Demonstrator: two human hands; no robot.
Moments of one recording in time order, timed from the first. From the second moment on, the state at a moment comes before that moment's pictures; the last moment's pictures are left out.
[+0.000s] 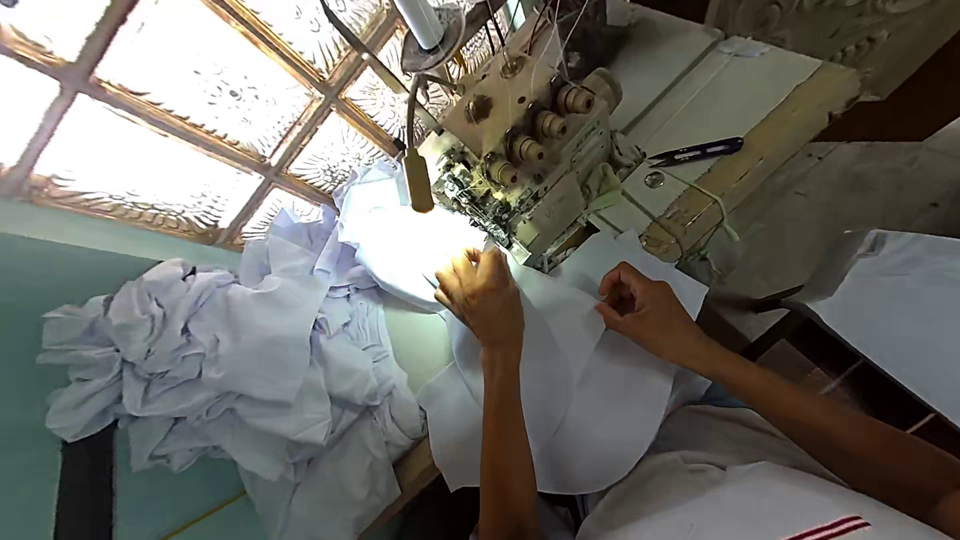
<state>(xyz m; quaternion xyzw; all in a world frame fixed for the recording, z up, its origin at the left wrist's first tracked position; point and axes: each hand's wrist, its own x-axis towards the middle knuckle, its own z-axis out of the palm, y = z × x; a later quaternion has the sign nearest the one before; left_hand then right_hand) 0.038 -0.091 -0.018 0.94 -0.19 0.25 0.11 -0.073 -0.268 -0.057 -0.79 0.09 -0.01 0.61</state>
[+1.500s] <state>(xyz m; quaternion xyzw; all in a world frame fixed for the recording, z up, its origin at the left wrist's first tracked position) 0.005 -0.067 -0.007 0.96 -0.21 0.12 0.16 -0.072 -0.262 -0.047 -0.87 -0.05 -0.16 0.47</state>
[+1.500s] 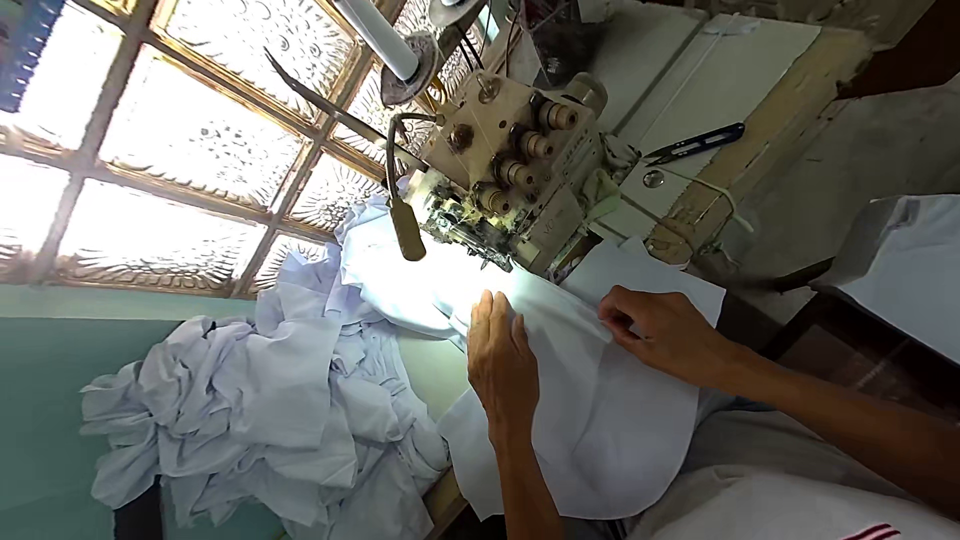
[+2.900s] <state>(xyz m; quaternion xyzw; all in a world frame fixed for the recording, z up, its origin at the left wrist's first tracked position) 0.258 0.081 -0.022 0.94 0.02 0.08 0.34 -0.001 -0.298 -0.122 -0.90 0.02 -0.36 0.25</state>
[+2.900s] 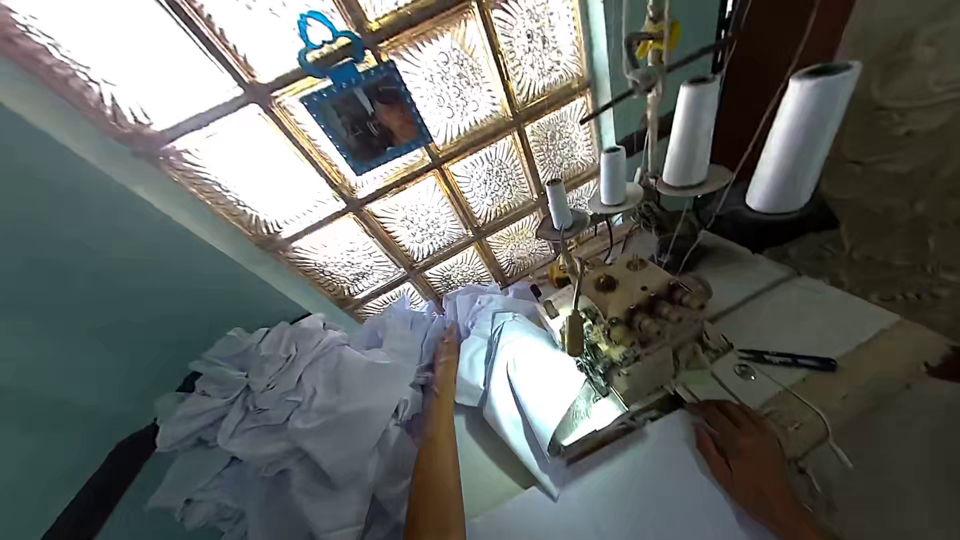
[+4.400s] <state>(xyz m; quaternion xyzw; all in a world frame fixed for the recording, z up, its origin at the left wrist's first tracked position) 0.074 0.164 0.109 0.98 -0.06 0.15 0.11 -0.014 -0.298 -0.108 -0.92 0.01 -0.30 0.24</state>
